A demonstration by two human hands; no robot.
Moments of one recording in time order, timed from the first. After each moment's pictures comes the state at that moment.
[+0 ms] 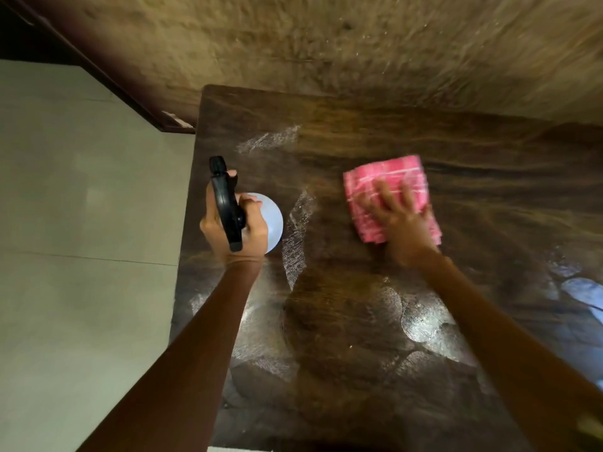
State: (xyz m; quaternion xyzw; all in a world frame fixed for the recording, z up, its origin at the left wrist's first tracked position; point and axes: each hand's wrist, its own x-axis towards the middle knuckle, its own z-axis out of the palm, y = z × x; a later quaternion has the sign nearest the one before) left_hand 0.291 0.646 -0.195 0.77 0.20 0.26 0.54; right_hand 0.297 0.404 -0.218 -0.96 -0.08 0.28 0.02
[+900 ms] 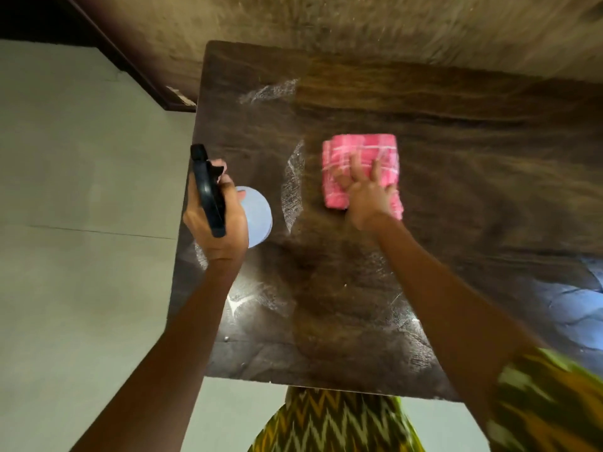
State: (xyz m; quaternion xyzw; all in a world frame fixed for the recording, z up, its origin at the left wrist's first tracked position) left_hand 0.199 0.658 -0.163 0.75 0.26 0.23 0.56; right_hand 0.242 0.459 -0.210 -0.96 -0.04 0.28 0.06
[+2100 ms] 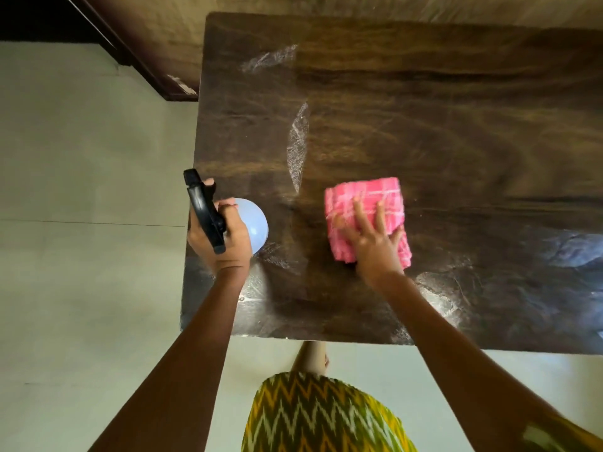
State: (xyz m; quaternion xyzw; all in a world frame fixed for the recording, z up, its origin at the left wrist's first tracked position) left_hand 0.114 0.675 -0.166 0.75 0.29 0.19 0.57; right_hand 0.082 0.464 -0.220 -0.96 -0.04 0.26 0.09
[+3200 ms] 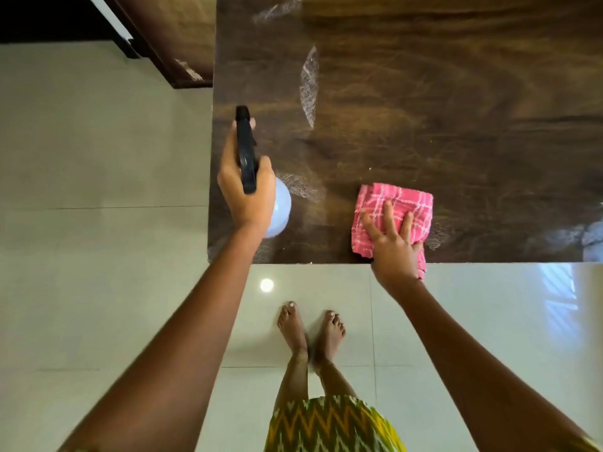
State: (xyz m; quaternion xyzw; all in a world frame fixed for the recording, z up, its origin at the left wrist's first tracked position) left_hand 0.034 0.693 -0.135 0.79 0.15 0.12 0.58; right_hand -0.063 0.499 -0.218 -0.97 0.07 0.23 0.07
